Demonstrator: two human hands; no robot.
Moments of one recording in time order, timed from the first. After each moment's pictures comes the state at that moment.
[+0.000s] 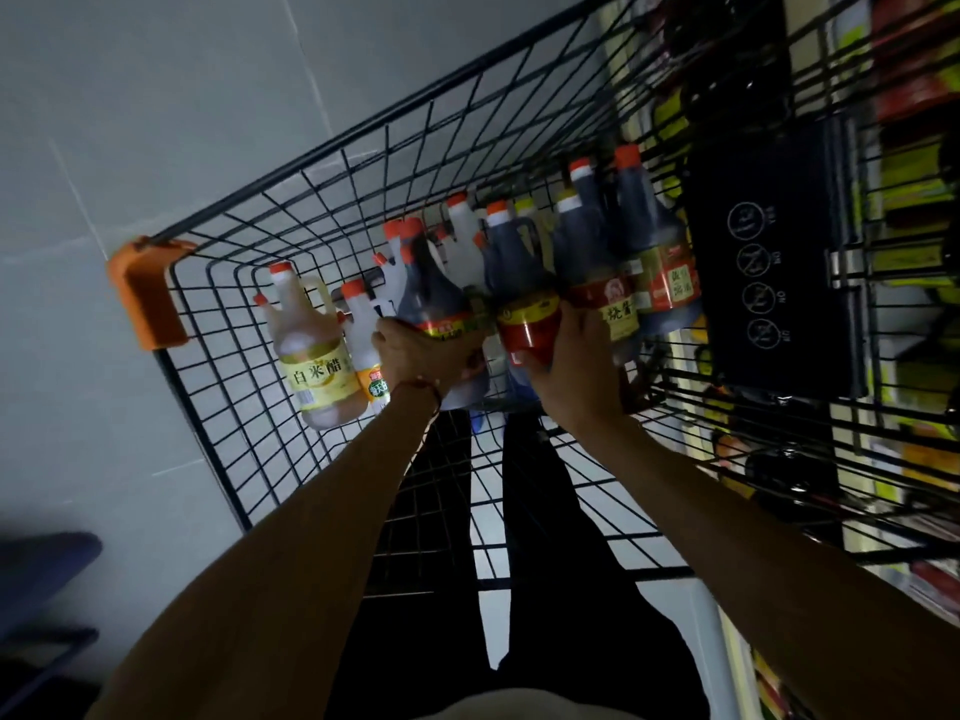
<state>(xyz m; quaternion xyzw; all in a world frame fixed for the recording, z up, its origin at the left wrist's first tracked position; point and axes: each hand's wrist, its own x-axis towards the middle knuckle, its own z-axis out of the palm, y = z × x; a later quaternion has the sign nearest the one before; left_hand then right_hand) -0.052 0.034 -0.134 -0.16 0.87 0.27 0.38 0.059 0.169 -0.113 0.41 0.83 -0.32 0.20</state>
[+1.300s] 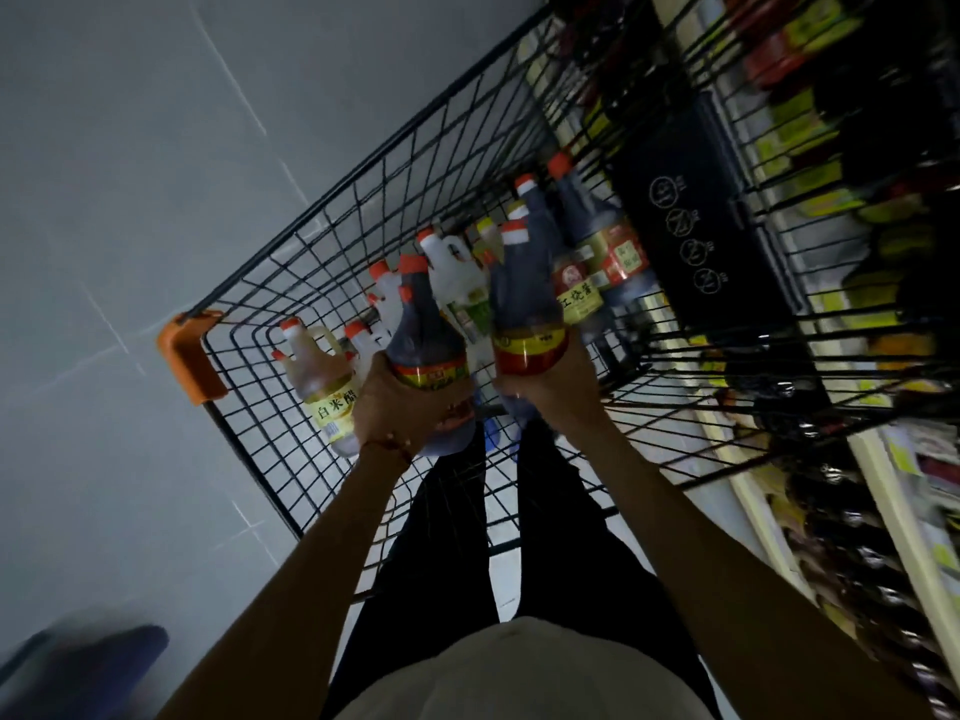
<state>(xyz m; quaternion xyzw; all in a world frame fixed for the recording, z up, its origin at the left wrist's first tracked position) -0.052 0.000 -0.023 0.01 0.86 0.25 0.44 0.077 0.135 -0.076 0.57 0.60 -0.55 0.11</state>
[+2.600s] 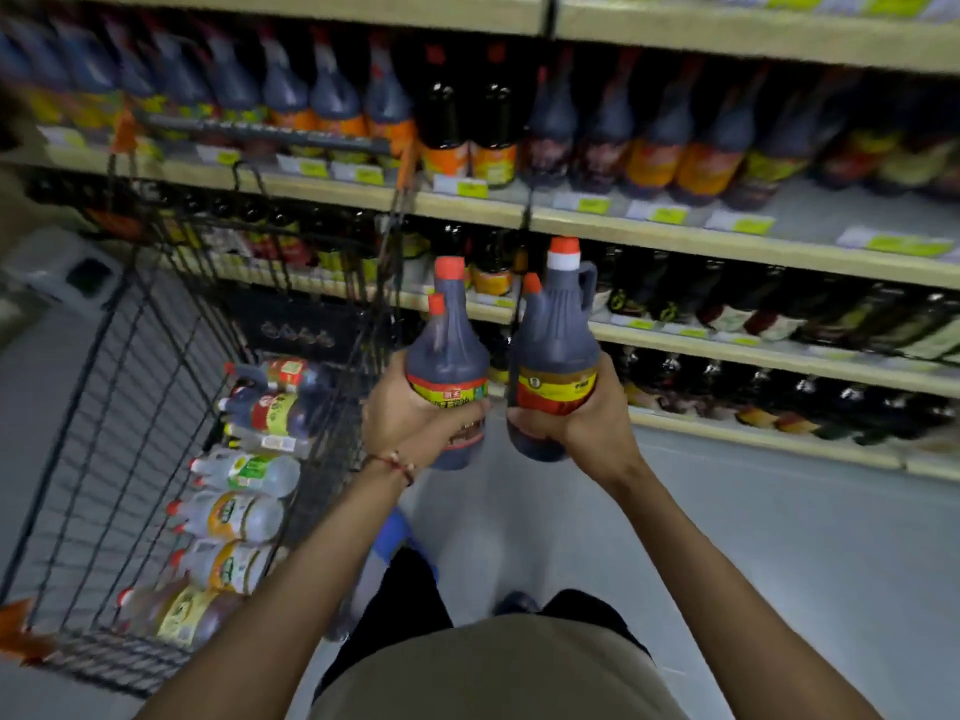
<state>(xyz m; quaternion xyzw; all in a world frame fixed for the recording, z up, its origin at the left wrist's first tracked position) 0.311 0.019 0.169 0.52 0.69 0.34 0.37 0.523 -0.001 0.166 0.62 0.46 -0.45 -0.44</state>
